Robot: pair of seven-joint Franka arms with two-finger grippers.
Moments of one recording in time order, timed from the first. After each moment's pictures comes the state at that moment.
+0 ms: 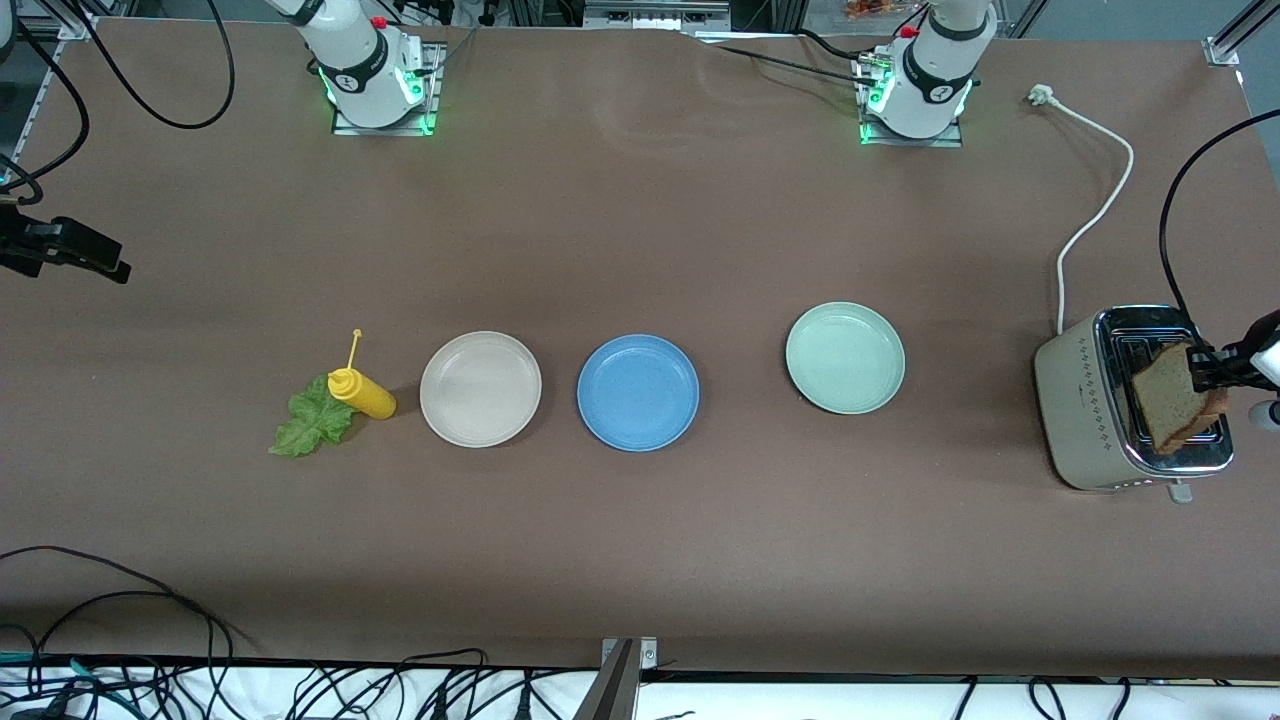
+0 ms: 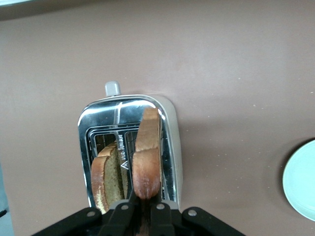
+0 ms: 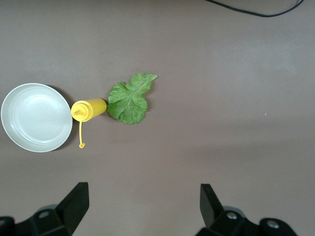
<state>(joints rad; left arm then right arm) 0.37 0.33 -0.24 -1.49 0.24 1.82 0.16 0.10 0.09 -0.19 -1.54 -0.01 1.62 -0.05</state>
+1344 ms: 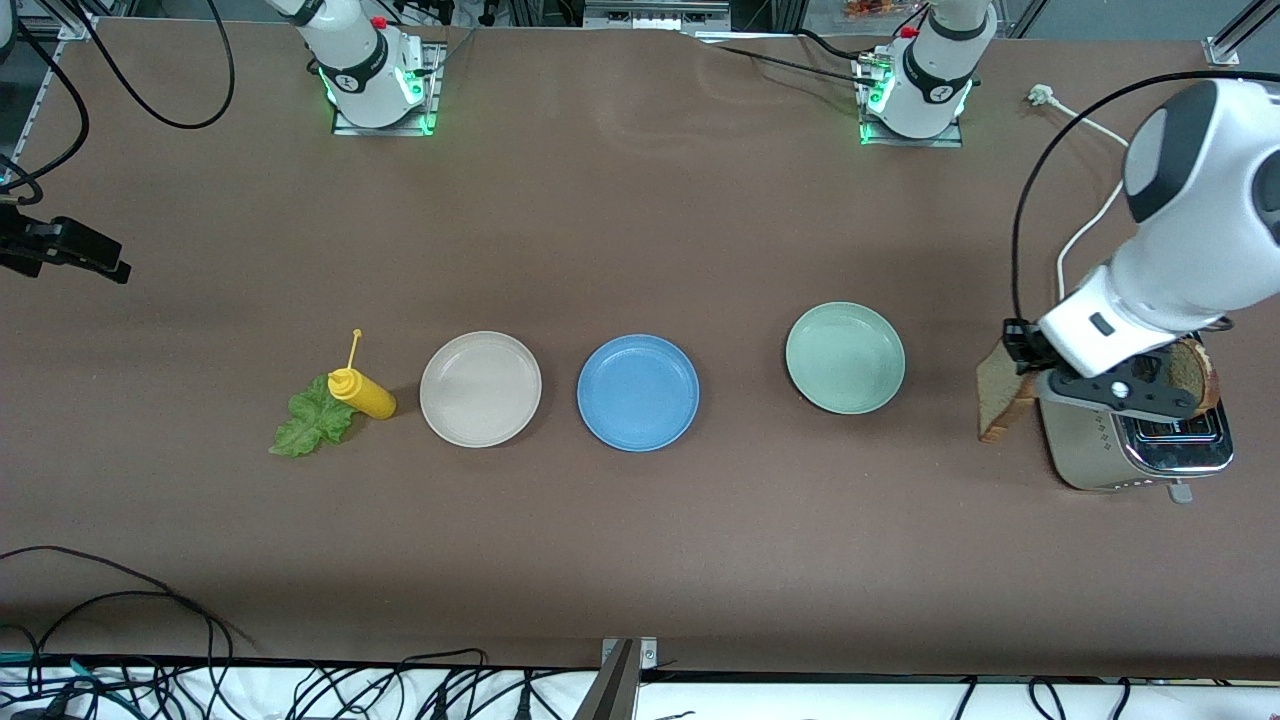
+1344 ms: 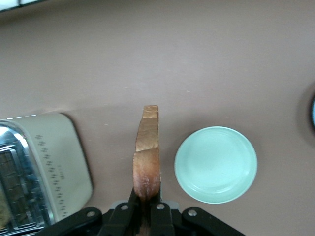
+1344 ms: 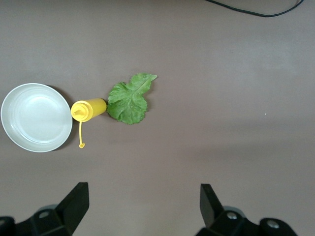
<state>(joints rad) 0.36 0.32 -0.59 -1.51 0.23 1.75 -0.04 0.10 0.09 -0.19 -1.54 -0.01 1.62 -0.05</state>
